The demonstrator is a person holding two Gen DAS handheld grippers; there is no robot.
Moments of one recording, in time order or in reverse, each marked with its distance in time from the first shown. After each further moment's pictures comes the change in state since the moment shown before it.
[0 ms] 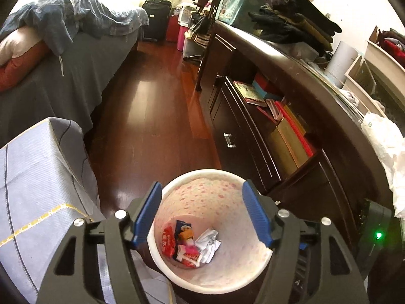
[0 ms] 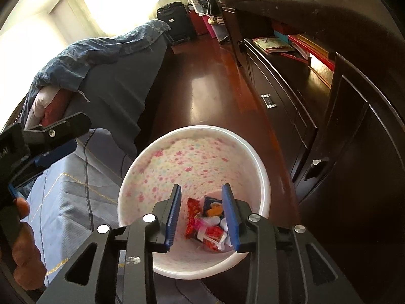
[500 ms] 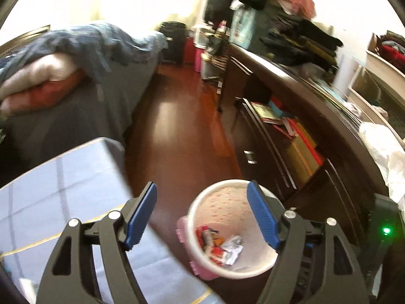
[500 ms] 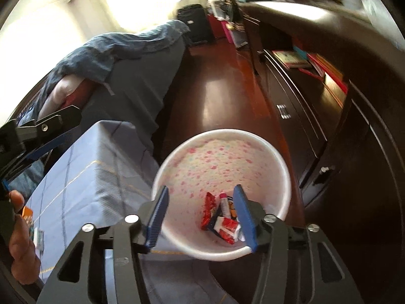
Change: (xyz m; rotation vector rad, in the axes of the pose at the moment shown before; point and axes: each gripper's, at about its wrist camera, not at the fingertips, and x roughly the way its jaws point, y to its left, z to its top) left arm -0.091 0.019 -0.006 0.017 -0.124 0.155; right arm -0.042 0.054 -0.009 -0.103 -0.018 0.038
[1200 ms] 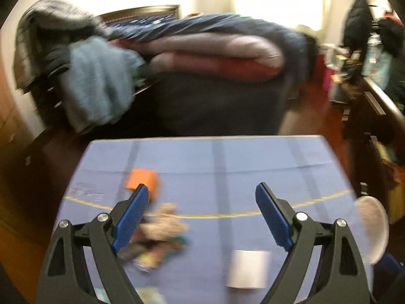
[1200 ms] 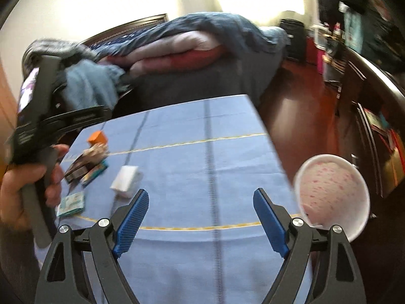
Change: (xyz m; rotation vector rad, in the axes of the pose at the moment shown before) left arm -0.145 0.268 -0.062 -0.358 0.020 0.632; right arm -0.051 0.216 -0.072 -0.459 0.043 0.253
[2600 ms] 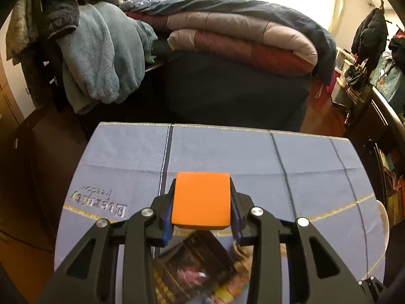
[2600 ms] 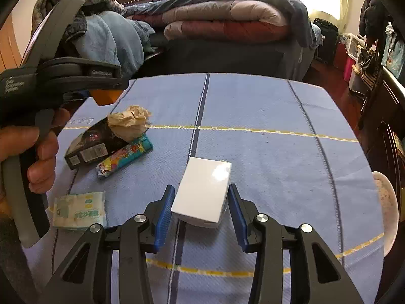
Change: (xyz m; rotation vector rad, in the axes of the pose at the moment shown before) left arm 0.056 0.091 0.000 -0.059 0.066 -0.100; right arm 0.099 0.127 -0.003 -0.140 0.121 0.000
